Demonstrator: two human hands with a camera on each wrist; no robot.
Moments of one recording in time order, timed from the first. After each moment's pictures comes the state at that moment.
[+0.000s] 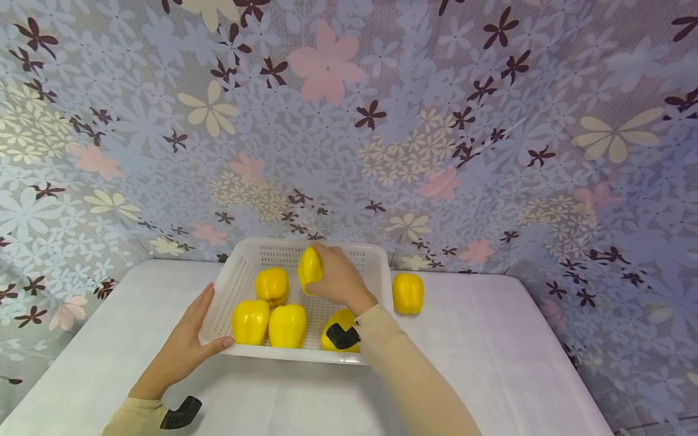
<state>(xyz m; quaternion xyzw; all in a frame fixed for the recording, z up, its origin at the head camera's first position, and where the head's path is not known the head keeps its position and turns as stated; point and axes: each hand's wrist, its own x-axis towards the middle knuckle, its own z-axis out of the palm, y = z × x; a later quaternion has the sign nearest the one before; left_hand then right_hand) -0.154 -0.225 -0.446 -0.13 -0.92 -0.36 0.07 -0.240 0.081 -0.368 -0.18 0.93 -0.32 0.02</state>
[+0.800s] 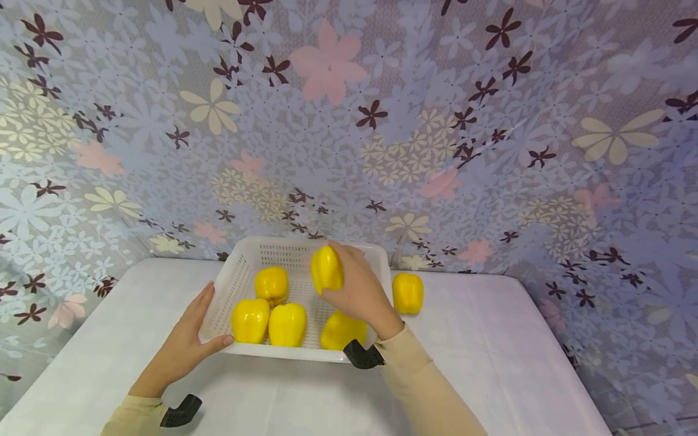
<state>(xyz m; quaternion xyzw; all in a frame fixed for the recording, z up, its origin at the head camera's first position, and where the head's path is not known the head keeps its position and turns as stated) -0.152 -0.226 -0.446 -0.13 -0.92 -0.37 0.08 -0.199 0.111 -0.354 -0.18 0.92 -0.35 -0.04</state>
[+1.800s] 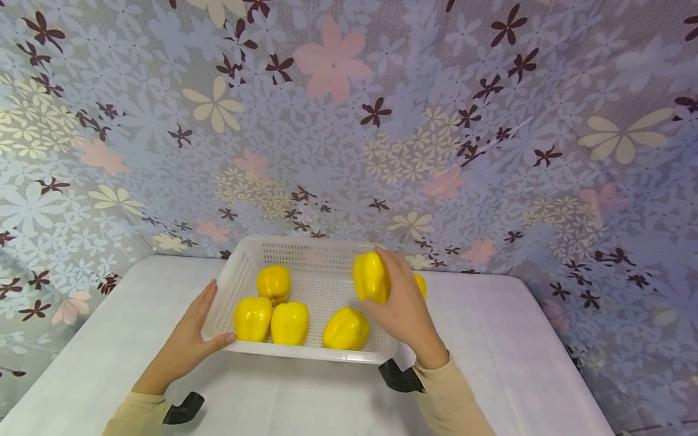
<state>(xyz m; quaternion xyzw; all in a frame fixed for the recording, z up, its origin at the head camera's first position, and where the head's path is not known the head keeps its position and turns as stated) -0.152 -0.225 -0.446 -0.13 -0.92 -0.37 0.07 -0.173 0.166 -0.366 -0.15 0.91 -0.37 -0.13</state>
